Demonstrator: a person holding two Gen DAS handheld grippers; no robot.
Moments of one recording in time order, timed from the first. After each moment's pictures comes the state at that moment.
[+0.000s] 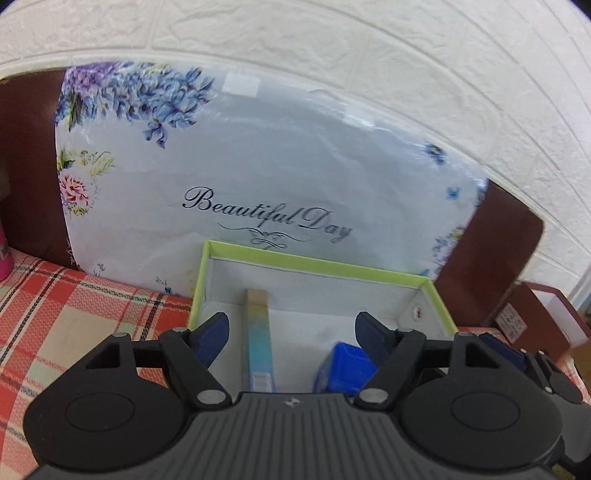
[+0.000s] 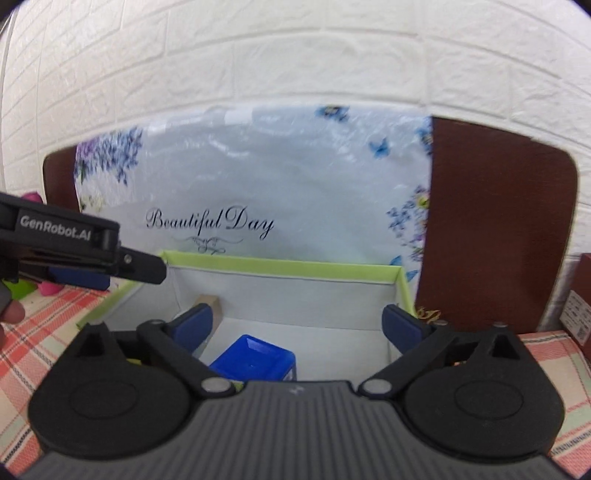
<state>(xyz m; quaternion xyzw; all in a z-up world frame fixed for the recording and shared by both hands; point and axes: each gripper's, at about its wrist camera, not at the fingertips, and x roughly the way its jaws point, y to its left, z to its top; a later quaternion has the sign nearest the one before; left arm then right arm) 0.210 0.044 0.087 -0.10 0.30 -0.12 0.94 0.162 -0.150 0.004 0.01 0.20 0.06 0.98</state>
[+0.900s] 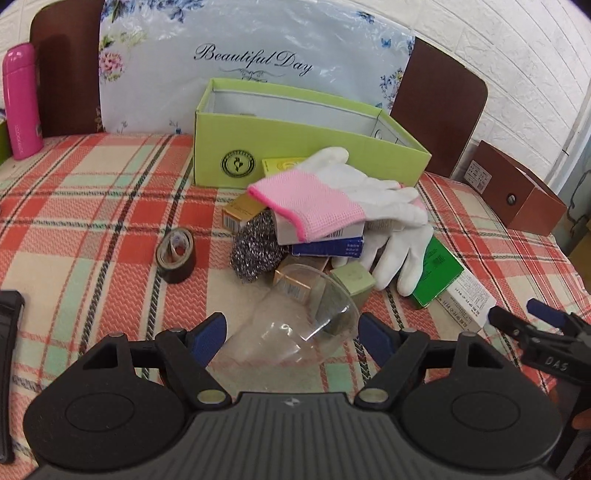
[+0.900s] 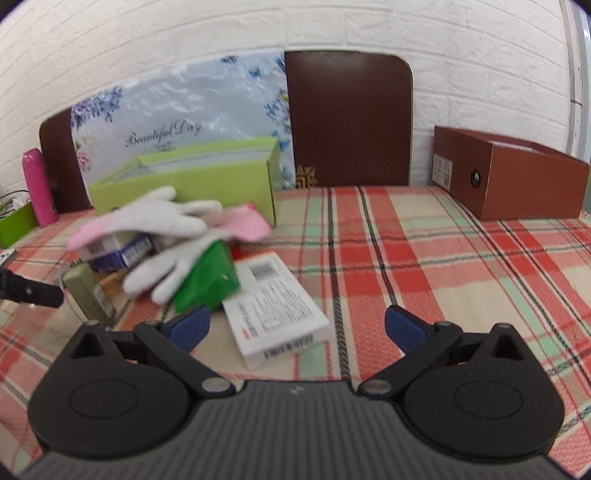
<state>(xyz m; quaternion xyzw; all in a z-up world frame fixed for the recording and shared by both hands) 0.048 0.043 -0.007 -0.06 0.38 -0.15 0.91 -0.048 -0.240 -0.057 0.04 0.27 -0.01 0.96</state>
